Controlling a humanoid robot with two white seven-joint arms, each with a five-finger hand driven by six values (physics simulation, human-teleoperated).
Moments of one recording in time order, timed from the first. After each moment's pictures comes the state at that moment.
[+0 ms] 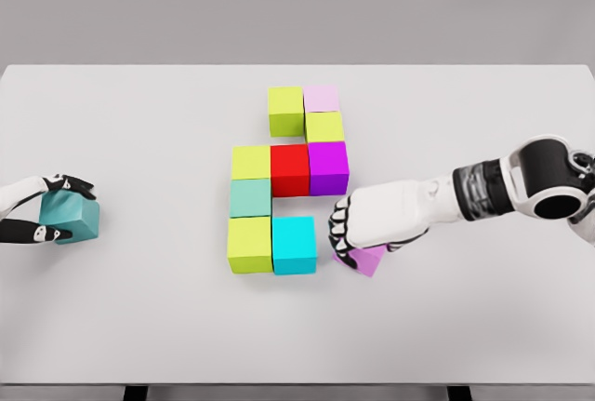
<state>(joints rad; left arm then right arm) -0.01 1.01 -0.22 -1.47 0.18 -0.33 -0.49 -0.90 -0.83 1.12 -1.76 0.30 -0.61 0.61</state>
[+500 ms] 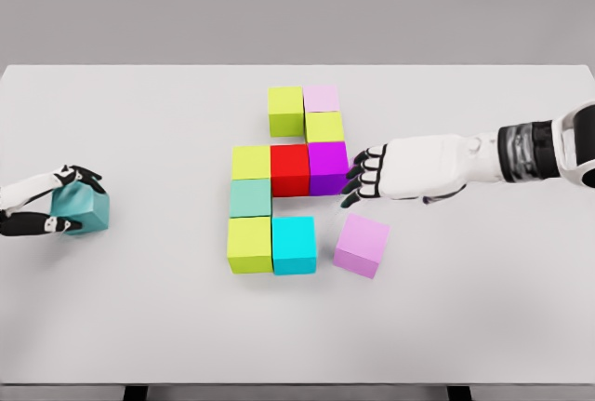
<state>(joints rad) -0.07 0.98 -0.23 -1.48 0.14 -0.30 -0.55 -0.92 -0.92 0.99 -1.75 0.34 -0.61 0.61</state>
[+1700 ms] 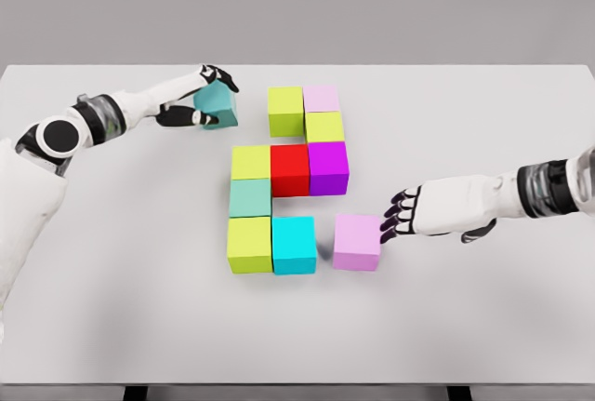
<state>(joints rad) -0.70 0.39 -0.43 -1.07 -0.24 -0.23 -0.61 -0.87 -1.00 1.10 -1.70 0.36 -0.61 0.61</state>
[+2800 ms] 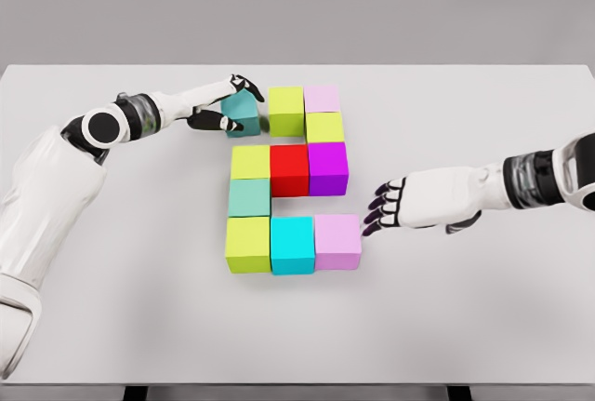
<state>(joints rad) -0.79 0.29 -0.50 -0.88 -0.28 -0.25 -0.61 -0.90 -0.96 1.10 -1.71 0.36 -0.61 0.61</state>
